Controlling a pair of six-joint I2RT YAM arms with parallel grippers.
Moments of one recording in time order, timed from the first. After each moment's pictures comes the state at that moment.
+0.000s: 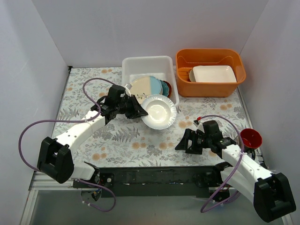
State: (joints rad) left arm -0.52 1.35 1.01 -0.33 0.41 -0.88; right arm 0.38 0.88 0.32 -0.35 -0.57 0.63
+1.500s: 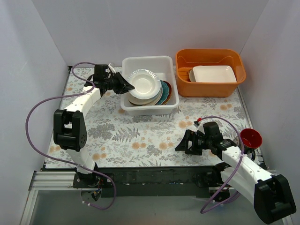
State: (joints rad) left arm -0.17 1.74 1.36 -0.27 0.59 -0.81; right arm 0.38 0.86 0.28 -0.32 -0.57 0.63
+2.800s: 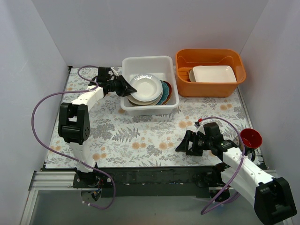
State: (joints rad) left arm -0.17 1.88 1.38 -0.23 0.67 -0.81; right arm 0.38 0.83 0.28 -0.35 -0.56 0.65
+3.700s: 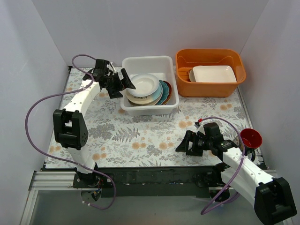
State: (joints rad) left arm -0.18 1.80 1.56 -0.66 0.44 -0.59; right arm 0.38 0.83 0.28 -0.36 -0.56 0.65
